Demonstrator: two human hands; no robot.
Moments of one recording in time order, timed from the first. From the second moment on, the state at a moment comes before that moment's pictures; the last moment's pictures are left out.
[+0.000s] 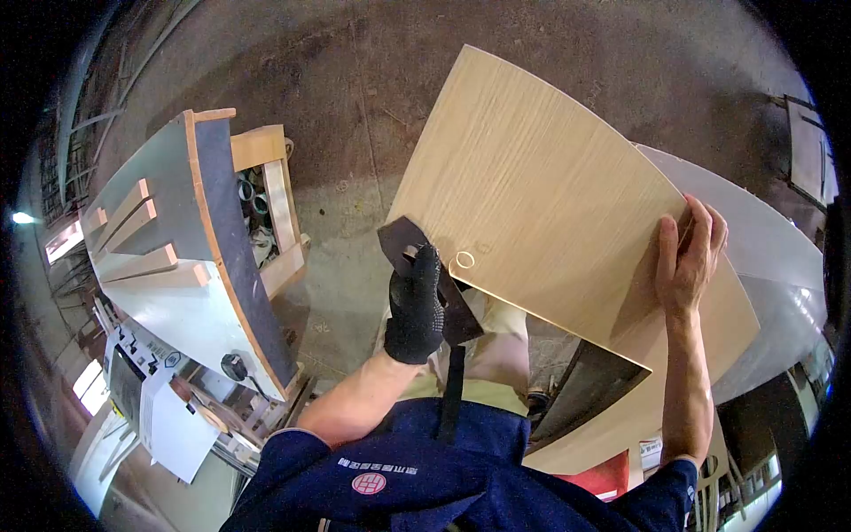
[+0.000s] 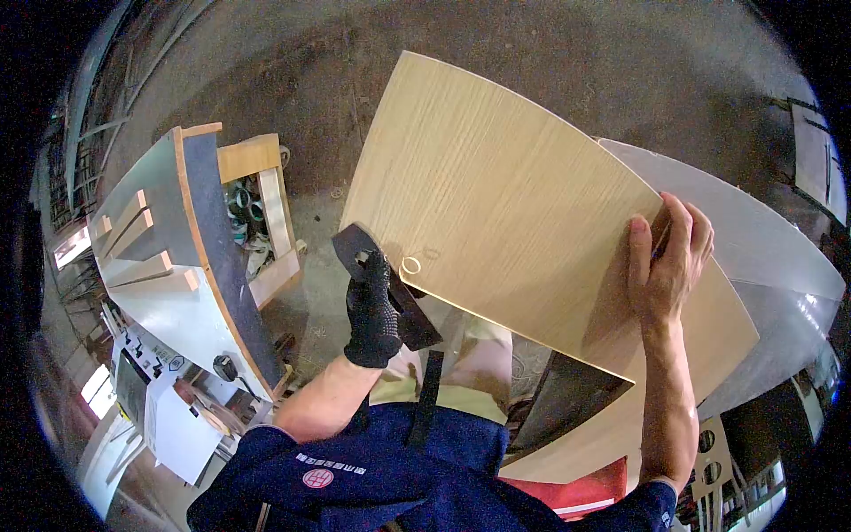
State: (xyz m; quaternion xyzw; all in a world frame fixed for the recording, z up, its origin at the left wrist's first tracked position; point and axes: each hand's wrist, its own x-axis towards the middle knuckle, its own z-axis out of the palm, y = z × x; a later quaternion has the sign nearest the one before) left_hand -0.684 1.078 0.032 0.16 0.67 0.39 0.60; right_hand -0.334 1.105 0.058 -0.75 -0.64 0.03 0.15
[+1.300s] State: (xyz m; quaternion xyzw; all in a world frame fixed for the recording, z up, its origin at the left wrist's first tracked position) left_hand -0.646 1.119 0.037 0.23 0.70 0.46 0.49; right_hand -0.345 1.119 0.080 -0.72 -0.64 0.10 0.24
